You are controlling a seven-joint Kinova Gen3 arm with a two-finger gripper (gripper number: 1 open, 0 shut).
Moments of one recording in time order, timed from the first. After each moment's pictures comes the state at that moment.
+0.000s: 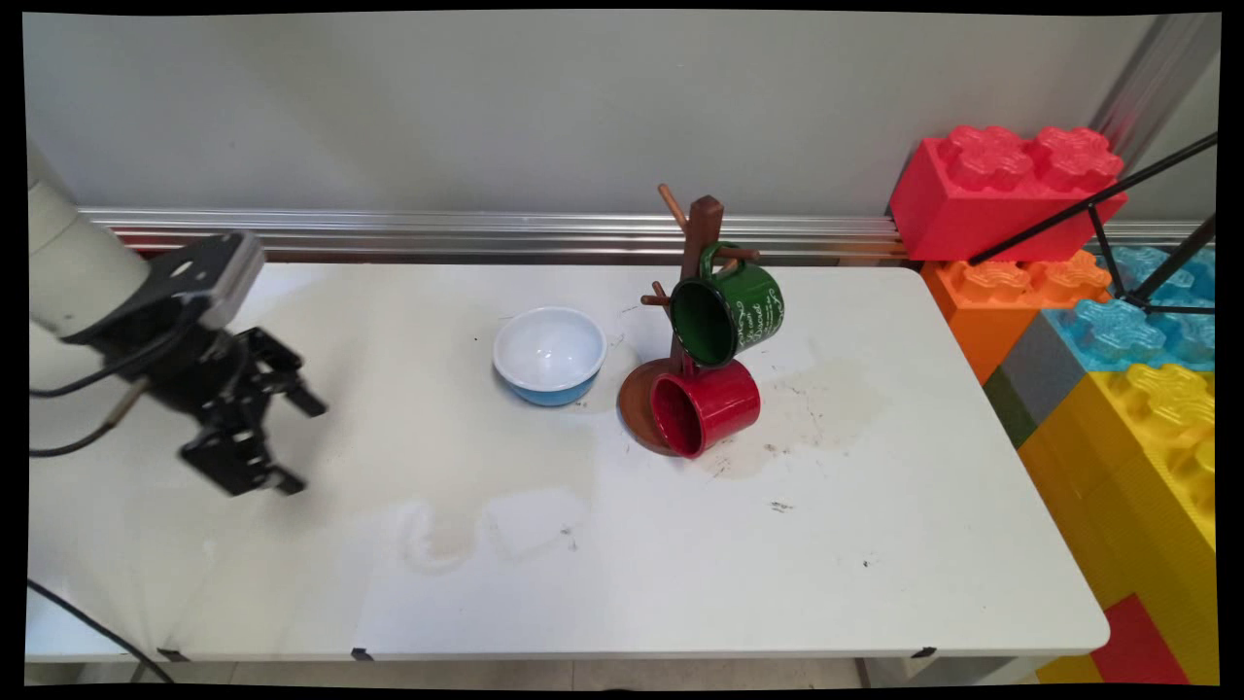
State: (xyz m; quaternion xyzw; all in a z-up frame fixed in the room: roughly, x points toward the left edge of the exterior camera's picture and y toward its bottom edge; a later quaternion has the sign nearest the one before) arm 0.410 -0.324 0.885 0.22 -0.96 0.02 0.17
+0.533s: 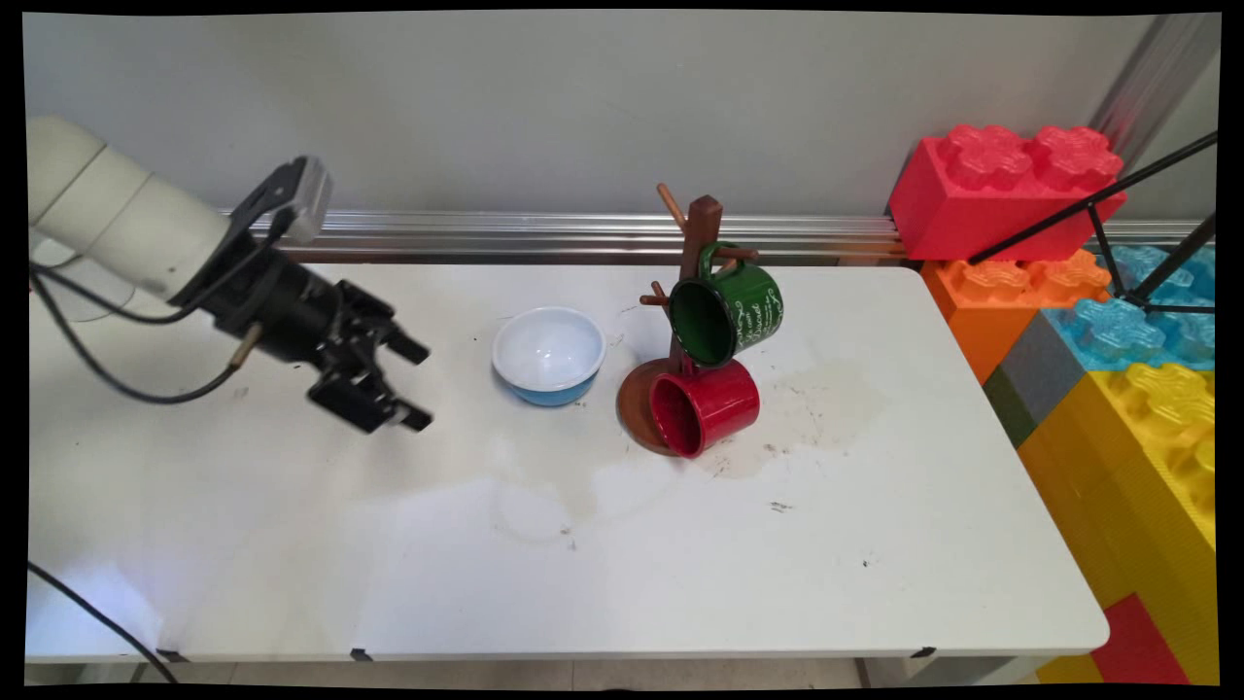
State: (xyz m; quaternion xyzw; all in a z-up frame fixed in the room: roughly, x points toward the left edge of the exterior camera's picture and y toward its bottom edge) arm 0.367 -0.358 0.896 0.28 -0.91 0.05 0.30
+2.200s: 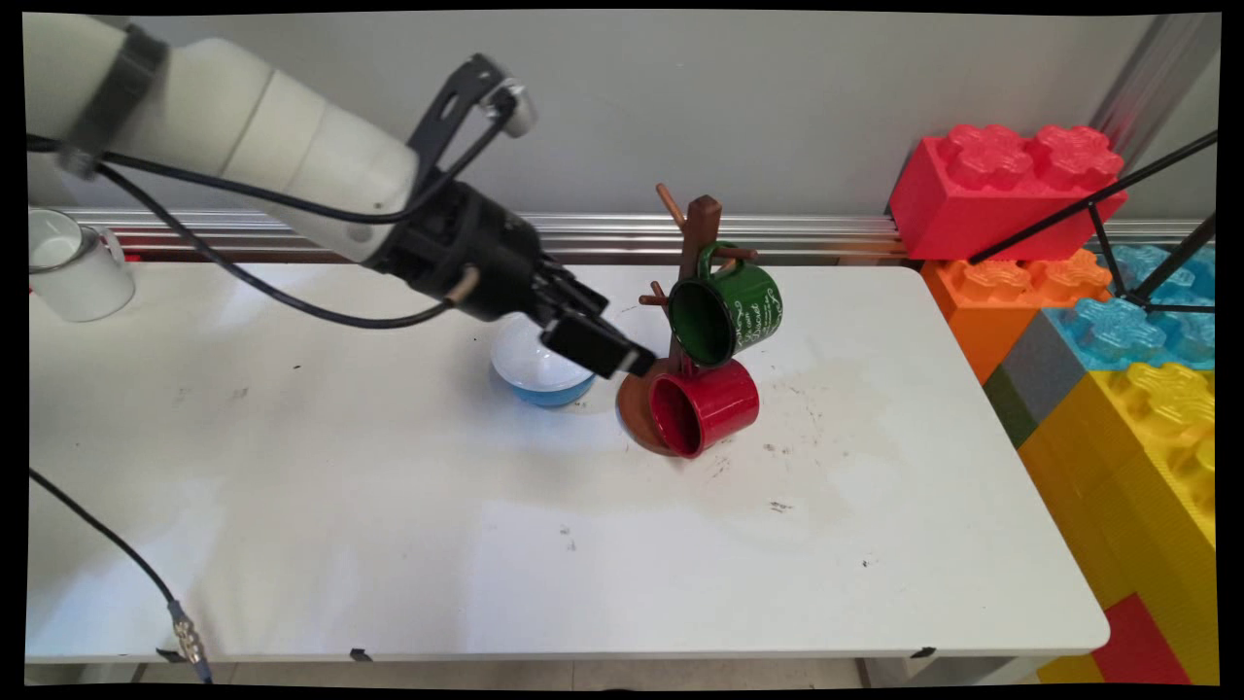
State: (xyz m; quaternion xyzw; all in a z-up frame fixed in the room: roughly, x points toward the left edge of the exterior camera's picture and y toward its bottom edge) arm 0.206 -0.370 0.956 0.36 -0.85 0.06 0.37
